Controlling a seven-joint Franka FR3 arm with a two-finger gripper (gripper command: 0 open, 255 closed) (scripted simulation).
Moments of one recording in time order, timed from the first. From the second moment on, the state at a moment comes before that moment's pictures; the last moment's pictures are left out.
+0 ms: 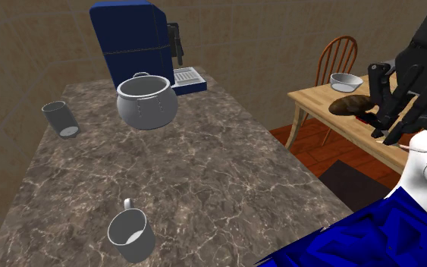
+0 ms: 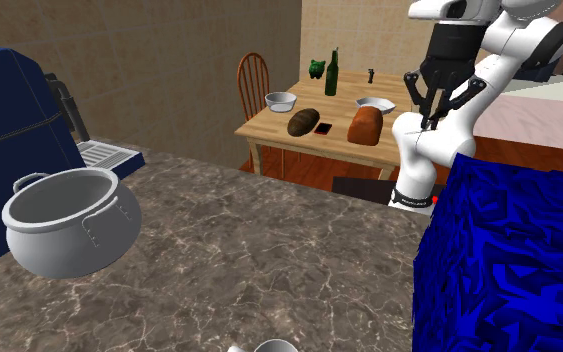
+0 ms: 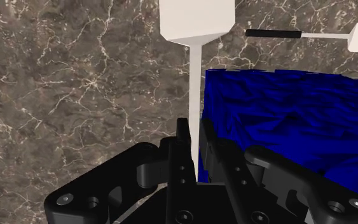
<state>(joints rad) 0.58 -0.83 0.29 -2.17 0.25 1.43 -0.47</state>
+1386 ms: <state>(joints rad) 0.61 -0.93 0.35 -2.50 0.31 1.66 -0.49</state>
